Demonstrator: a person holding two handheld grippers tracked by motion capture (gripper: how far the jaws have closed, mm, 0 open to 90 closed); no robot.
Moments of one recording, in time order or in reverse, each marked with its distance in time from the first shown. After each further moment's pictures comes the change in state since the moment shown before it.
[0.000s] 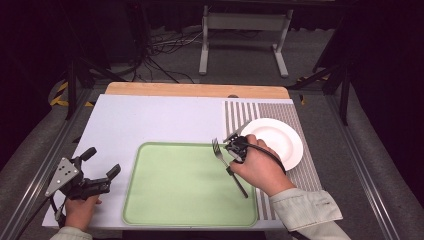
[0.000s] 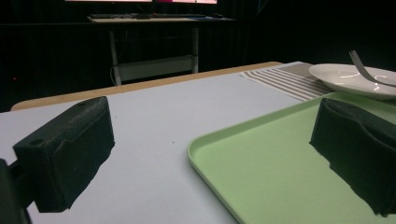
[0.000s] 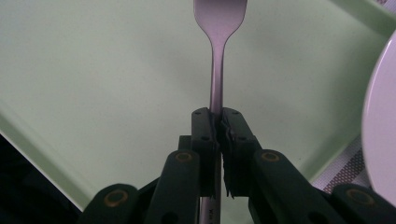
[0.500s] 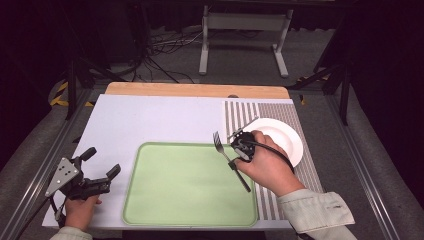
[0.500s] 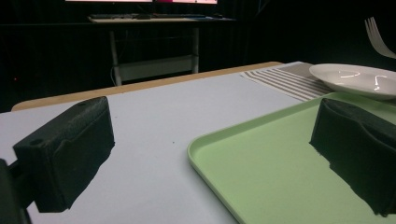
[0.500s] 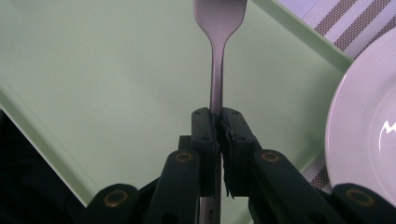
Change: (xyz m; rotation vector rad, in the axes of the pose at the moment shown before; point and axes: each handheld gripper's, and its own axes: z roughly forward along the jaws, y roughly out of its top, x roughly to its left) left arm 0.000 0.000 0.000 -0.003 0.003 0.000; right arm 0.001 -0.006 -0.029 -0.120 -0.008 -0.084
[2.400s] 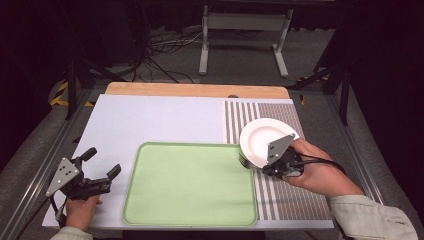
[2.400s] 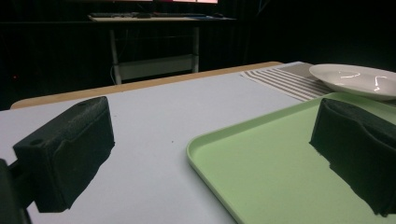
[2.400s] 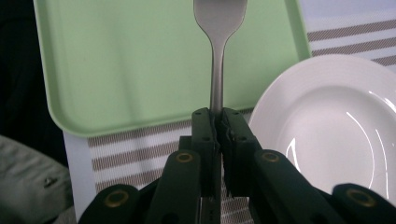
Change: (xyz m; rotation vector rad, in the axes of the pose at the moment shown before) left arm -0.001 -0.001 0.001 0.005 0.002 -0.004; right arm -0.050 -0.067 -0.044 -0.056 0.001 -0.677
